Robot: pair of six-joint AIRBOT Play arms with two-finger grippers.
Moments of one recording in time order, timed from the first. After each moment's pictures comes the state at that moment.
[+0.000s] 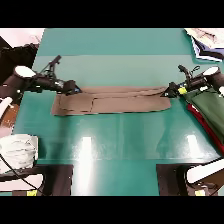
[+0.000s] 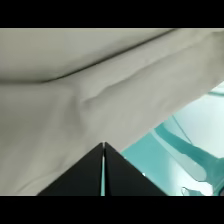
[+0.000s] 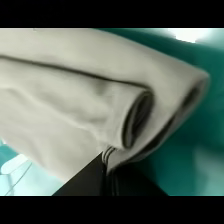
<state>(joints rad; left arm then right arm) -0.09 -1.43 1.17 0.73 -1.03 -1.16 -0.25 -1.74 1.41 -0.86 1.40 1.17</state>
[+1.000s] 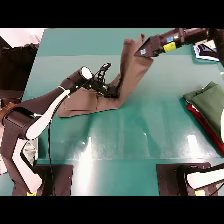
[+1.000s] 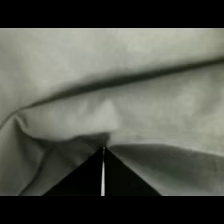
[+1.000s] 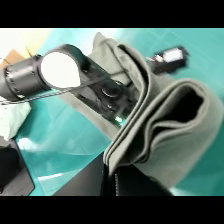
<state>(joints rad) -0.43 -1.92 1.64 0.82 -0.99 -1.33 0.16 -1.65 2.02 -0.68 1.48 1.28</state>
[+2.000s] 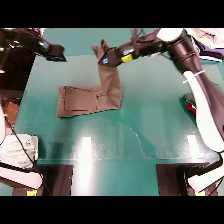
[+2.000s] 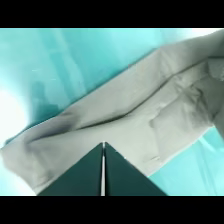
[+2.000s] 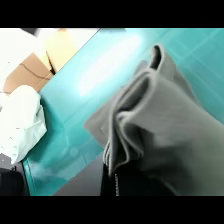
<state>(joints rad) -0.05 -1.63 2.03 1.18 -1.47 -1.36 0.46 -1.75 1.99 -0.68 1.17 1.22</state>
